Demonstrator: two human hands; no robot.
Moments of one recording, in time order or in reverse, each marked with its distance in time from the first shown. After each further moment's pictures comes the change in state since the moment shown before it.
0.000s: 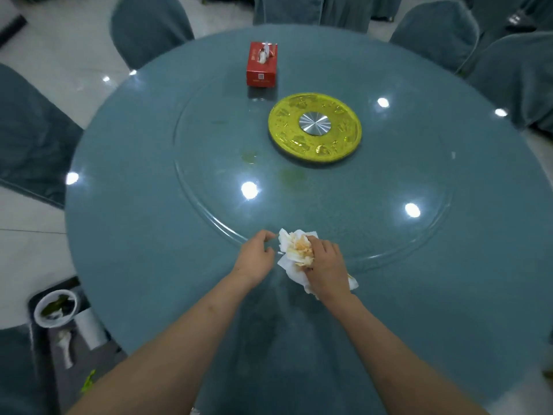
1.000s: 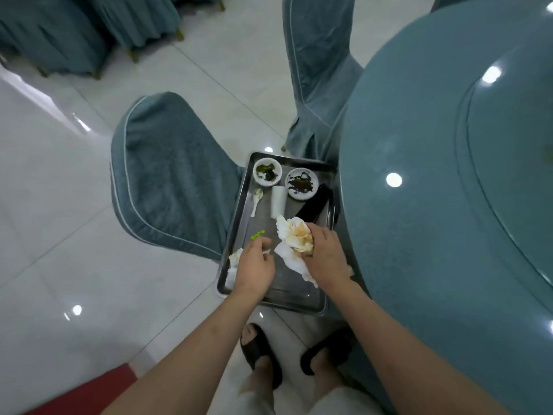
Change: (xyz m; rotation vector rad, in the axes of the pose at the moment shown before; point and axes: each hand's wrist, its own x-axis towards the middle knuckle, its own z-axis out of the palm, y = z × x) left_hand -0.322 -0.363 -0.162 -0.307 0.611 -0.598; right_hand -0.151 -0.408 0.195 0.263 -0.525 -0.446
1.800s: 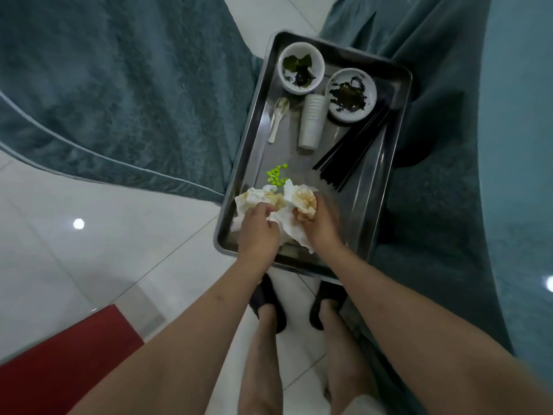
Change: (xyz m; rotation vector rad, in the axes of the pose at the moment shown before) left_hand 0.092 -0.172 0.090 -0.025 -0.016 -0.243; right_hand 0.036 0.116 0.260 0.068 -0.234 0.379
